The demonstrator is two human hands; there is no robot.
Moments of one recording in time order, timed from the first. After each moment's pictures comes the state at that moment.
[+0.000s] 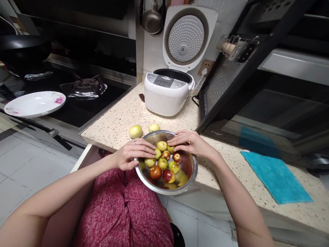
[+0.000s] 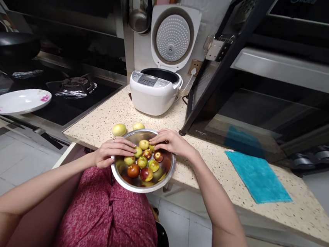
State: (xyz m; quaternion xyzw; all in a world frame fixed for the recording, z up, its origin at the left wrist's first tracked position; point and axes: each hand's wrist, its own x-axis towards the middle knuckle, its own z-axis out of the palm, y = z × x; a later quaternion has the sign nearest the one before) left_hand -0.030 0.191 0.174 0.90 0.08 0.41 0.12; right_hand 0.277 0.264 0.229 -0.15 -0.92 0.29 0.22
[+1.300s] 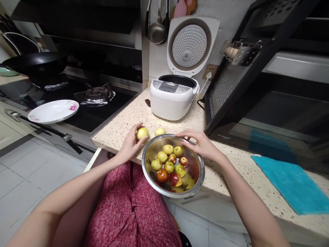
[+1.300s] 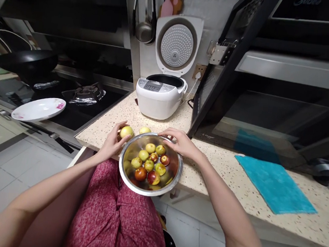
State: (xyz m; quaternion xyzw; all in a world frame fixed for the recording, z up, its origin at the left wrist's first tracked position) left_hand -0.039 0.202 0.163 0.68 0.51 0.49 0.18; right_hand 0.275 0.267 0.224 -0.24 -0.89 0.24 0.30
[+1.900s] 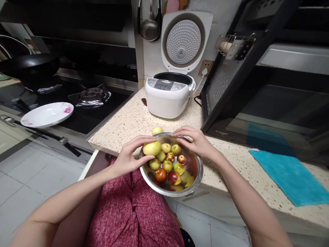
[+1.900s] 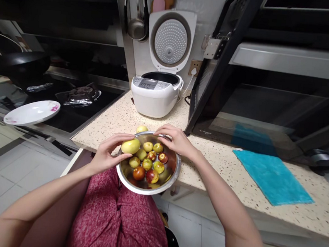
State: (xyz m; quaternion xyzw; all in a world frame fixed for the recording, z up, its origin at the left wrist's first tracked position) left_hand -0.015 0.160 0.196 0.77 0.33 0.51 0.17; right_hand 0.268 0.261 0.225 -0.22 -0.90 0.19 0.32
